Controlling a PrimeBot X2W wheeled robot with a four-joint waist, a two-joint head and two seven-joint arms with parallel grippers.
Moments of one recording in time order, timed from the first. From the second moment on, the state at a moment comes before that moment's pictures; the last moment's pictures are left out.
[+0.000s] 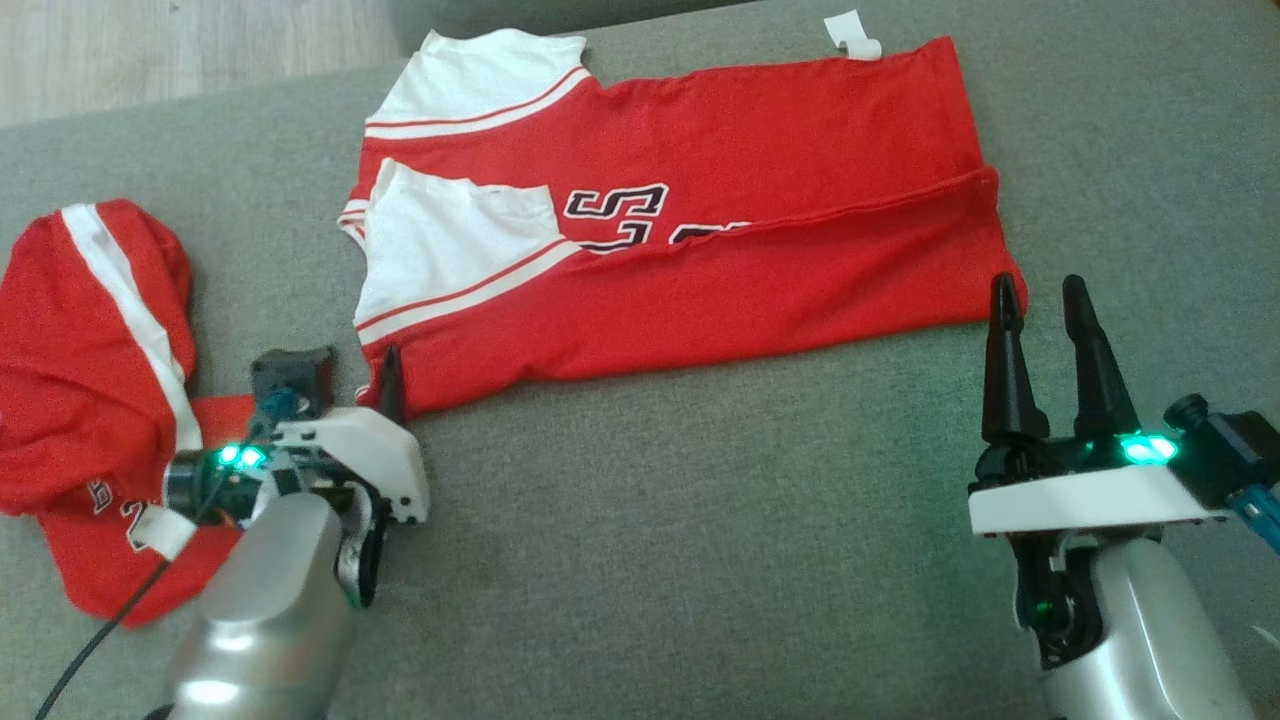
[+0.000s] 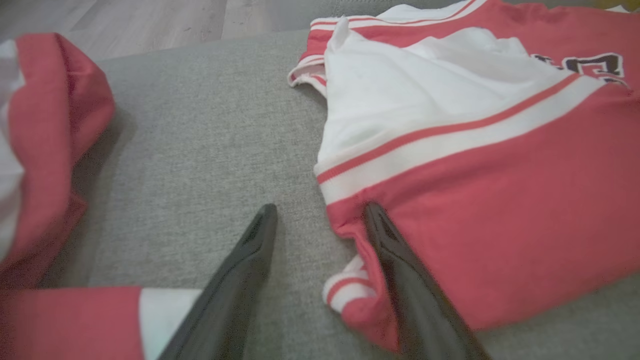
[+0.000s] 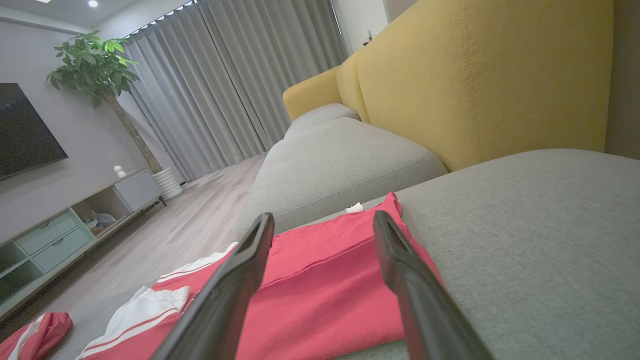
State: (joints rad) left arm -0.58 0.15 -0.42 0.90 -0.43 0.05 -0.02; right arm -0.16 -0.05 0.08 0.17 0.41 0.13 -0.25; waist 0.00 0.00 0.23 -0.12
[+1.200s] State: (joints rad) left arm -0.56 0.09 -0.50 0.63 -0.42 0.03 -0.20; right arm -0.65 -0.06 -0.38 0.94 -0.17 0.13 0.10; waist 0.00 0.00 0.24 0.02
